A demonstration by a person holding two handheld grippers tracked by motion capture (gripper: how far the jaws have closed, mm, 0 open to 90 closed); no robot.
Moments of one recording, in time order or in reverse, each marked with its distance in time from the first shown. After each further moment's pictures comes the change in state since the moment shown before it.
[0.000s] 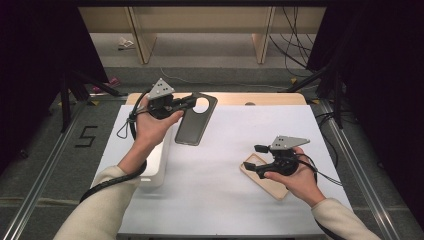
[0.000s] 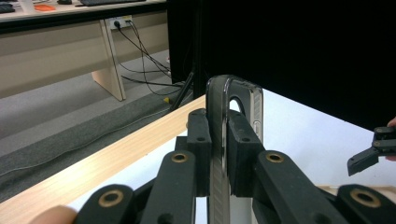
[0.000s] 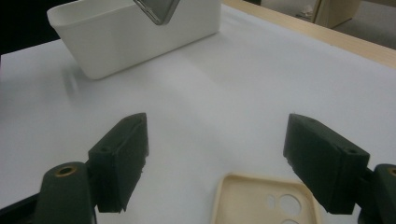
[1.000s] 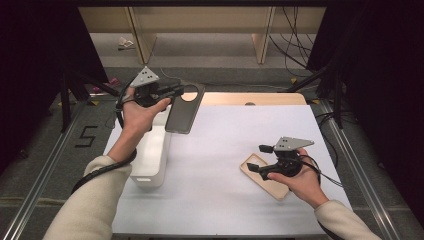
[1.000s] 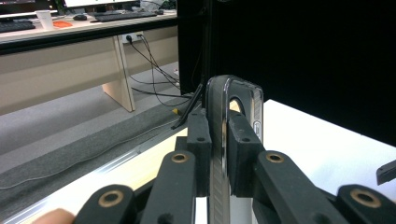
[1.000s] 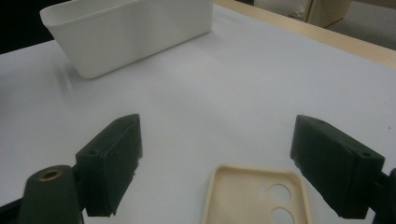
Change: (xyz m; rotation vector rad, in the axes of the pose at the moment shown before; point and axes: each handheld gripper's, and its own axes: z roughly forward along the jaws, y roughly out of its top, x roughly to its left) left arm 0.036 0.015 -0.012 -0.043 0.019 0.014; right arm -0.002 -0.005 -0.007 -0.008 -0.021 0.012
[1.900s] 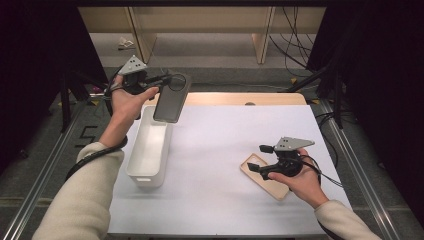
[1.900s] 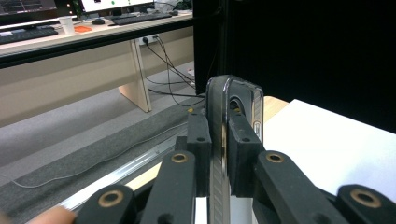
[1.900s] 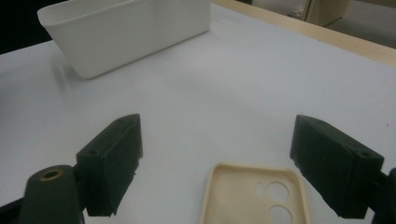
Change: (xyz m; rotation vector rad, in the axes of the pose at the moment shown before) left arm 0.044 0.011 -0.004 0.005 0.049 0.027; right arm -0.002 -0.002 0.000 -0.003 -0.004 0.003
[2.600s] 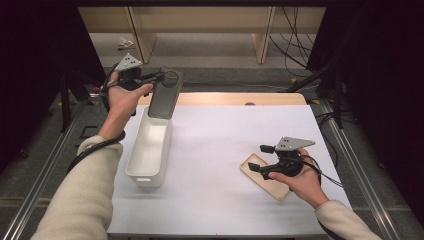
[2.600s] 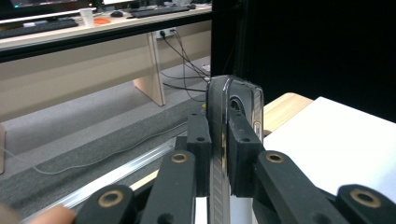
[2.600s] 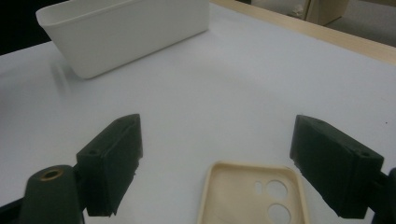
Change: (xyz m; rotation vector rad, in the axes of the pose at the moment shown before) left arm 0.029 -0.009 0.006 0.021 0.065 -0.026; right arm -0.002 -0.002 0.000 0.000 0.001 0.008
